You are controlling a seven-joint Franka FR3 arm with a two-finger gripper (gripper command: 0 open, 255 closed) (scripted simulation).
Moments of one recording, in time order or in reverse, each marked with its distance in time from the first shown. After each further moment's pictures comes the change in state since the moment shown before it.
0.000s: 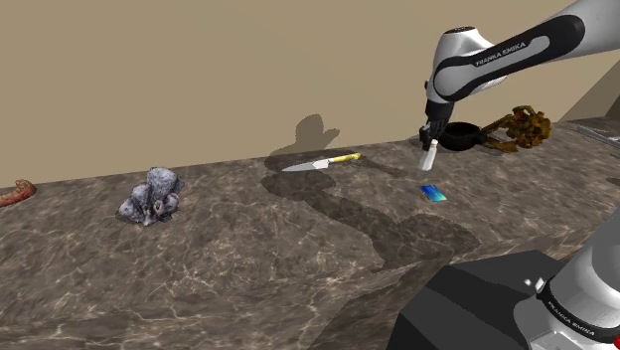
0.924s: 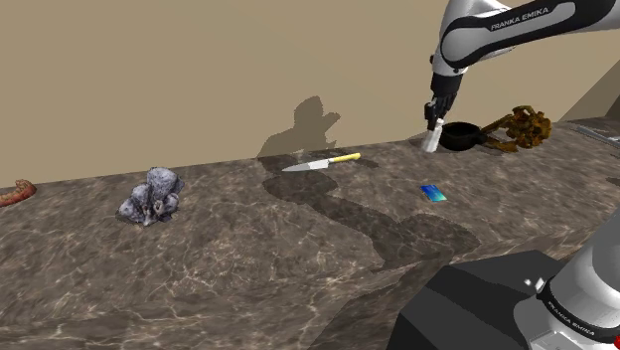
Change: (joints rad) arm 0.005 -0.058 0.011 0.138 0.005 -0.195 -0.010
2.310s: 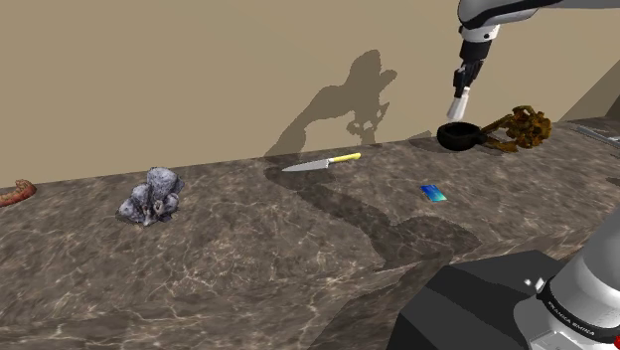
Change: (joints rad) arm -0.120 0.254 -0.179 0.427 0.082 -0.153 -0.341
